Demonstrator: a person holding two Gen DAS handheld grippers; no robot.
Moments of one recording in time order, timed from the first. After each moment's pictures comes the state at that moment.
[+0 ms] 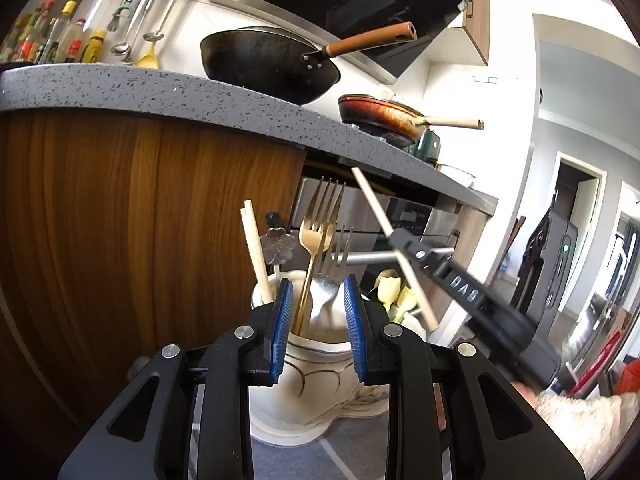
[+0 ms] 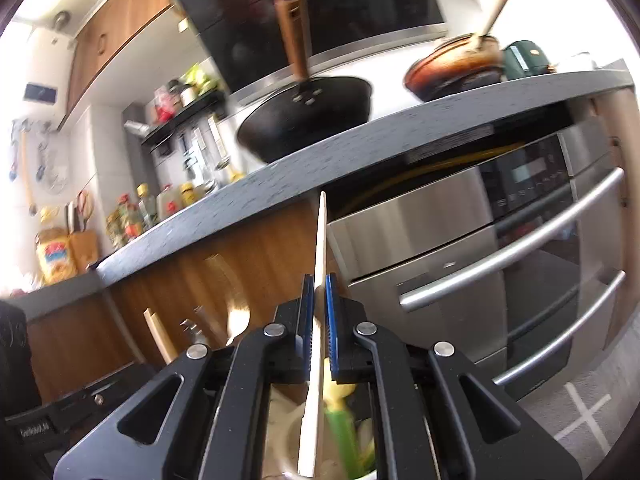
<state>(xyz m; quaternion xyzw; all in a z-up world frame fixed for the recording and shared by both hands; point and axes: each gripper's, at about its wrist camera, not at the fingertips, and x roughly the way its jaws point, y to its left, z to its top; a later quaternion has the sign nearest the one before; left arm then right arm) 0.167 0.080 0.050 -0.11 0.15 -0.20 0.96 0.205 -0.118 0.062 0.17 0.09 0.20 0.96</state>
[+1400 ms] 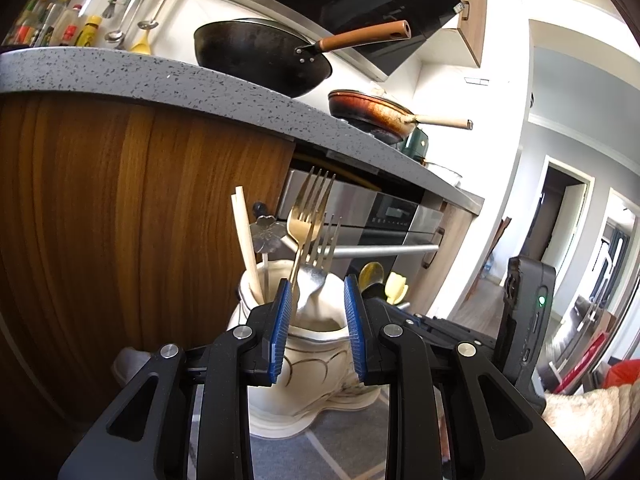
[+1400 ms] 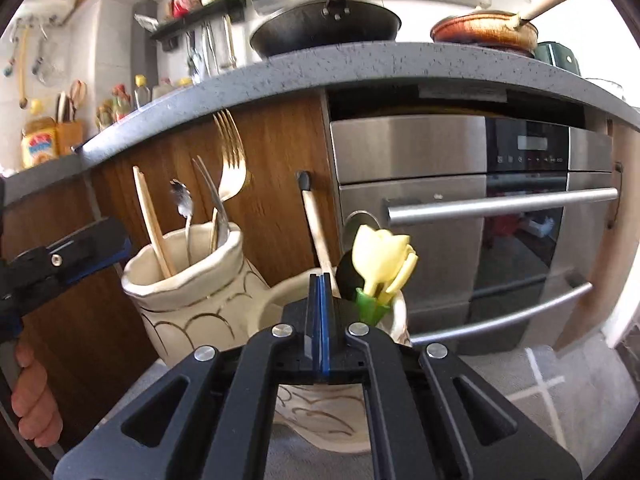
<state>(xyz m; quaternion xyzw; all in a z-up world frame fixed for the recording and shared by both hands) 0.166 0.080 0.046 -0.12 0.16 -0.23 0.95 0.184 -0.097 0.037 0.04 0.23 0.18 0.96</state>
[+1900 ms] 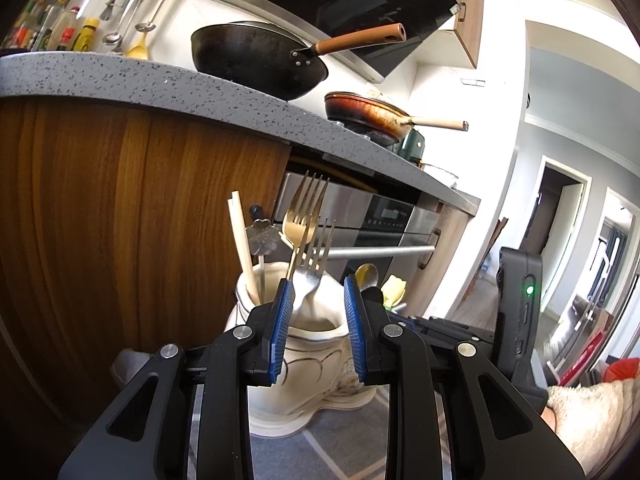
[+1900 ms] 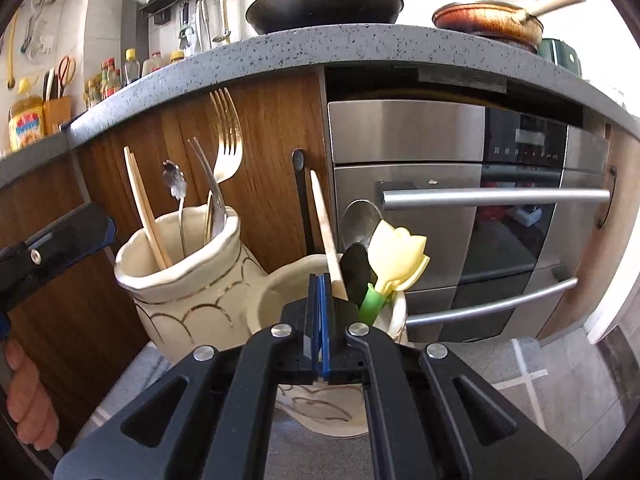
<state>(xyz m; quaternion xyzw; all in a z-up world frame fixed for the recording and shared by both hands) 0.162 0.081 0.048 -0.12 0.16 -0.23 0.95 0.189 -0.091 0.042 0.03 0.26 0.16 0.95</state>
